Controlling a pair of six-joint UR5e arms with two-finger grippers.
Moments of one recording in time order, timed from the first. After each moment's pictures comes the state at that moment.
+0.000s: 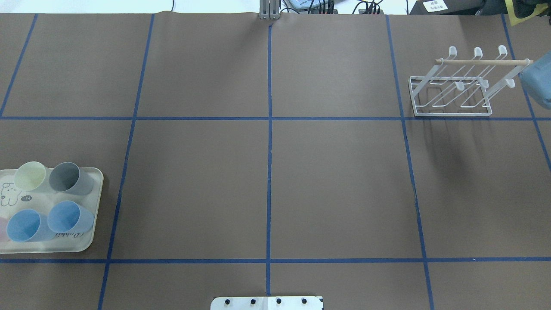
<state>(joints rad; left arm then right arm) -1.51 -1.47 -1.84 -1.94 -2.48 -0.28 1.24 -1.20 1.77 -1.56 1.64 -1.19</state>
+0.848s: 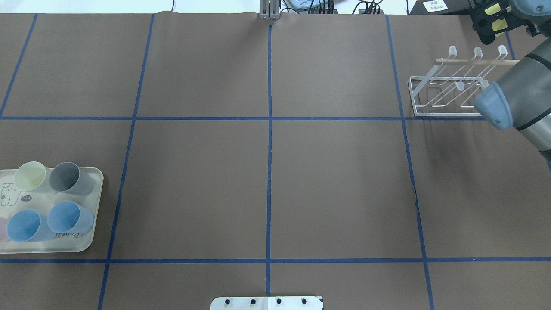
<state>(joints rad) -1.51 -1.47 -1.83 -1.94 -2.49 -0.28 1.10 -1.18 1.64 -1.47 1.36 -1.23</state>
